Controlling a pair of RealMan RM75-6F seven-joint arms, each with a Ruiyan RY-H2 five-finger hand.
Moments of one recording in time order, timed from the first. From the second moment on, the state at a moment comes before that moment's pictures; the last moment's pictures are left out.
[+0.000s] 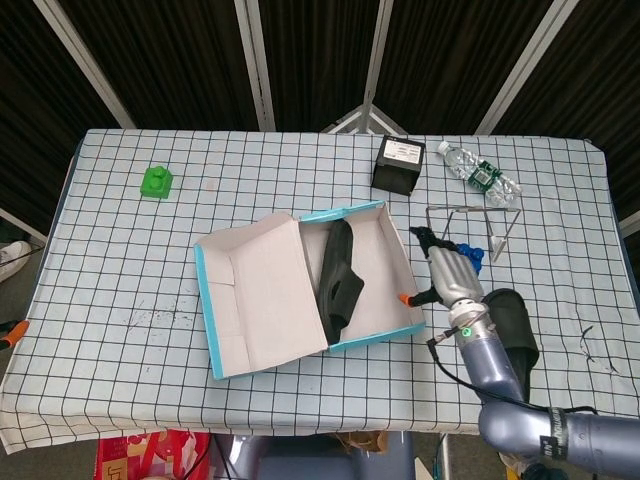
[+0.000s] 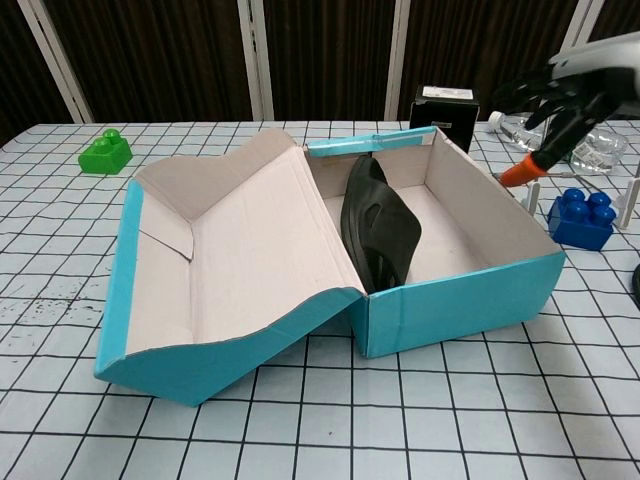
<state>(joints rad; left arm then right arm) -0.06 -1.13 -0.15 -1.53 1.42 1.59 -0.04 0.82 -1.15 0.31 -2.08 -0.35 1.17 -0.43</state>
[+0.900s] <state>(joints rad) -0.08 -1.18 -0.16 -1.51 1.39 1.59 0.10 0.79 -0.90 -0.04 -1.77 -0.36 0.69 -0.59</state>
